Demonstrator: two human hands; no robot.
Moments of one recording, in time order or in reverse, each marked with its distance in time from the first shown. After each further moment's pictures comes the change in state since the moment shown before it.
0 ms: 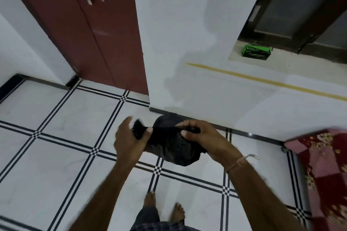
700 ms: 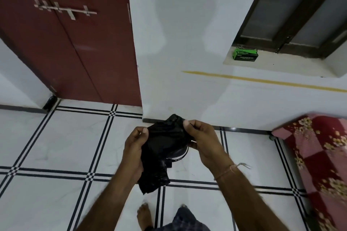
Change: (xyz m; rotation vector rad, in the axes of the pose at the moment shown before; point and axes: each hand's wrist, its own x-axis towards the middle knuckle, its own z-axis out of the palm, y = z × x) left_hand 0.062 -0.007 -0.071 -0.880 -0.450 -0.146; right_hand 0.047 -0.028 0.122 0.289 0.465 -0.096
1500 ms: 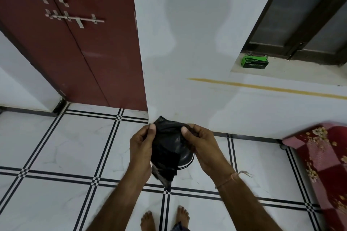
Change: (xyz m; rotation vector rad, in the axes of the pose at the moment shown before) left_hand 0.023 0.027 0.038 0.106 0.158 0.164; right_hand 0.033 -0.003 0.005 0.067 -0.126 -0.056
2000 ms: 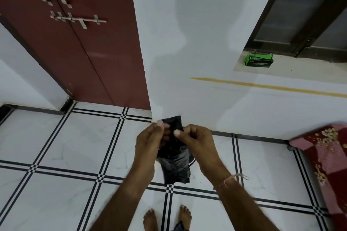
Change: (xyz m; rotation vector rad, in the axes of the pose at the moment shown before) left_hand -0.018 0.012 0.028 0.162 -0.048 0.002; right_hand 0.003 0.000 -0.006 -0.171 0.015 -0.176
